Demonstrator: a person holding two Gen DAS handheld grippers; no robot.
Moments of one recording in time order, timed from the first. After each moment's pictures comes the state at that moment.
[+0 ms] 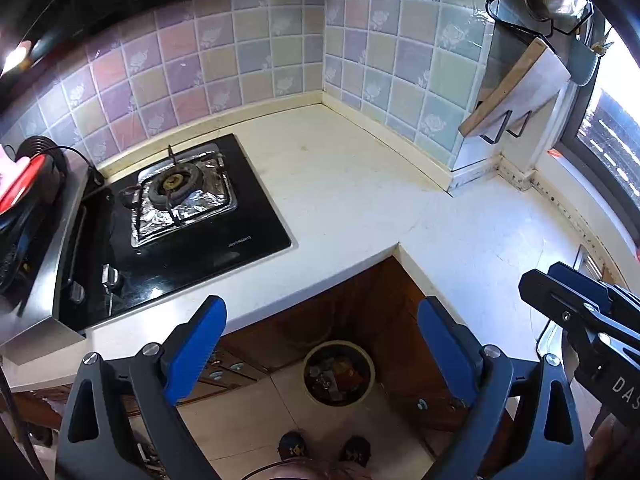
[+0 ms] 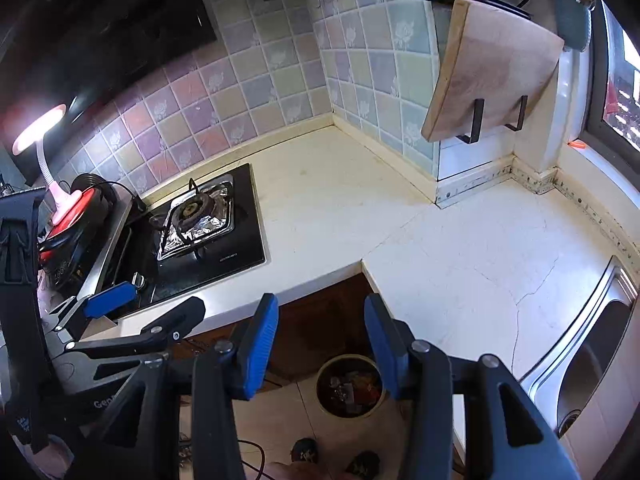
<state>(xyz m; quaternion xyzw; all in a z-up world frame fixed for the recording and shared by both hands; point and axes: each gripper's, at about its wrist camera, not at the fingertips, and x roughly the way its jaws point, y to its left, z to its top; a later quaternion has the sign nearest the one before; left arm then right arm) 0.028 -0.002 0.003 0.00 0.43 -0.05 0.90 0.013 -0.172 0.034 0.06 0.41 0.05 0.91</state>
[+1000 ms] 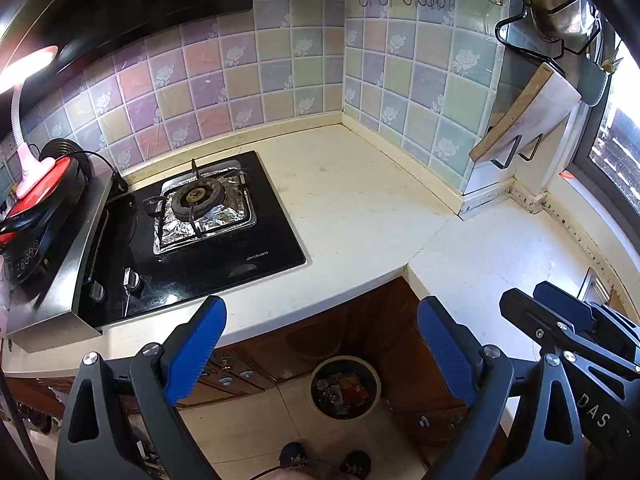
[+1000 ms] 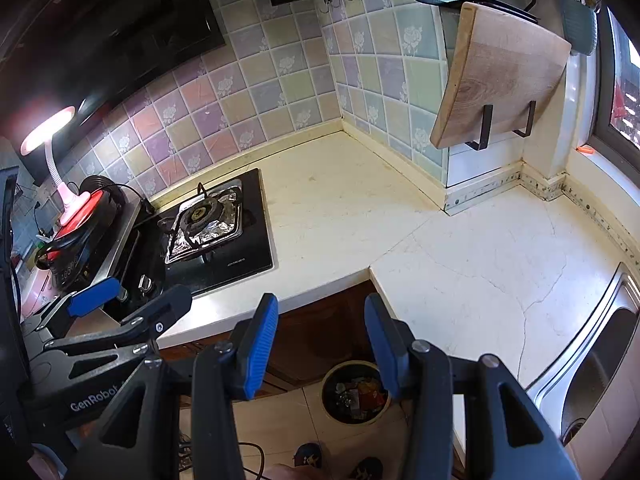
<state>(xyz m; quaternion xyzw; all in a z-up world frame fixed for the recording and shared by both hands) 0.014 -0.008 0.023 -0.01 0.40 -0.01 0.91 0.012 -0.168 0.034 0.06 0.40 0.07 0.91</state>
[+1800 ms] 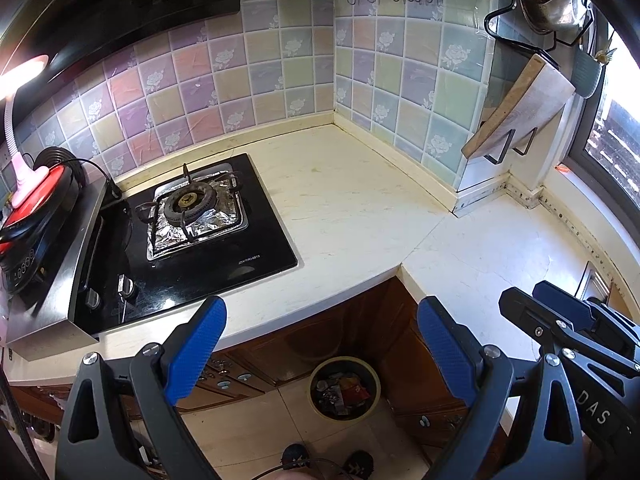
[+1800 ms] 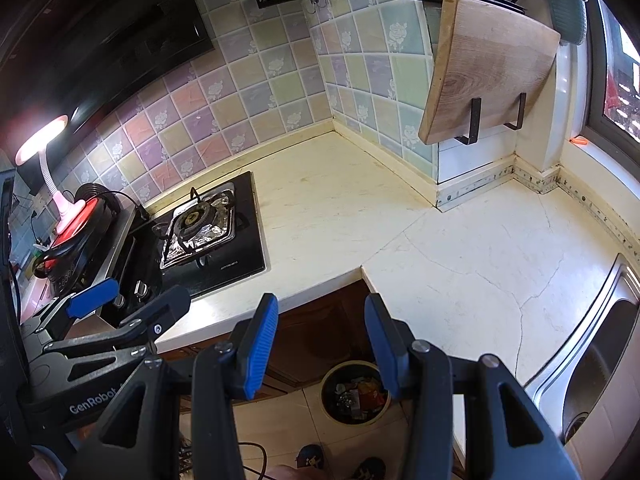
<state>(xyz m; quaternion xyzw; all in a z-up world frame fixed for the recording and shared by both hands) 0.021 -0.011 0.021 0.00 0.40 -0.02 0.91 0.011 -0.173 0.031 0.07 0.40 0.05 0.91</state>
